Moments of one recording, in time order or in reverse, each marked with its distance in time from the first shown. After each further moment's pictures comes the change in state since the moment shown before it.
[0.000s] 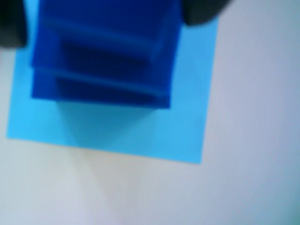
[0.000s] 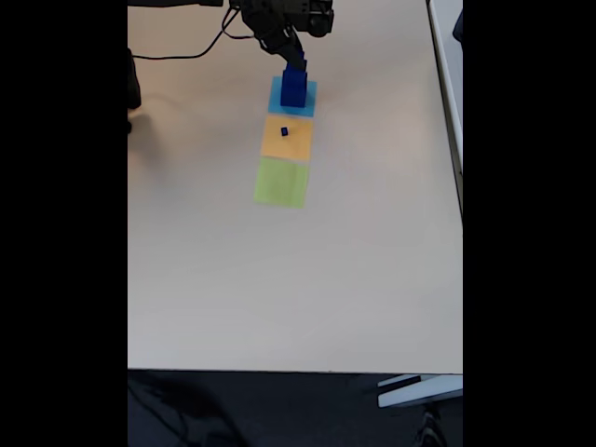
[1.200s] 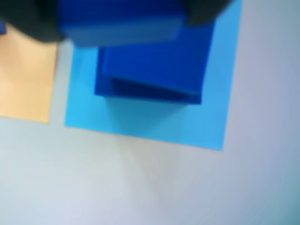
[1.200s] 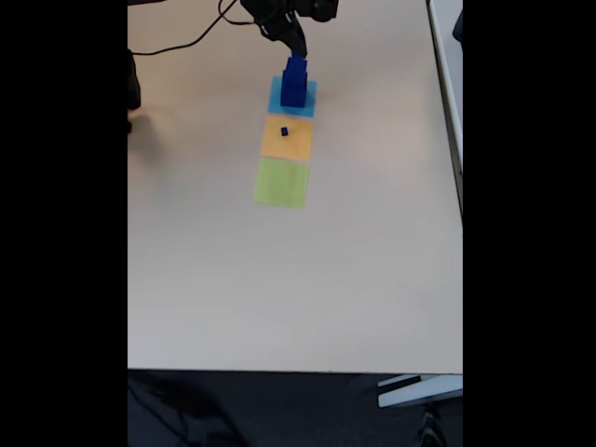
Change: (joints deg) arm 3.4 0.5 -15.1 16.1 -5.1
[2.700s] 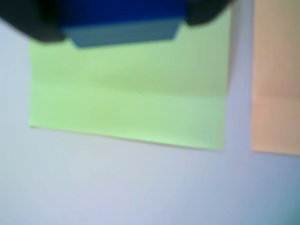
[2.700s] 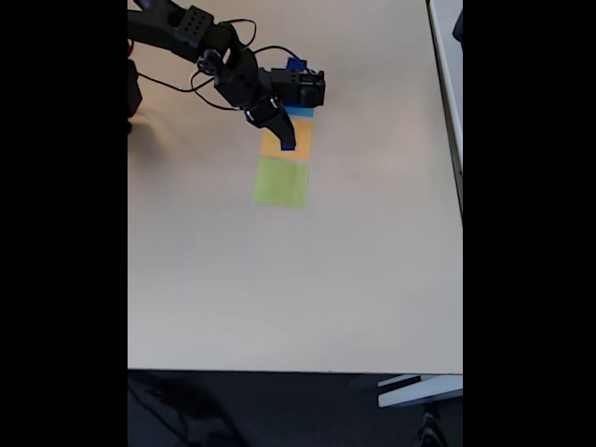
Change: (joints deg) arm 25.6 3.0 27.1 -27.1 -26.1
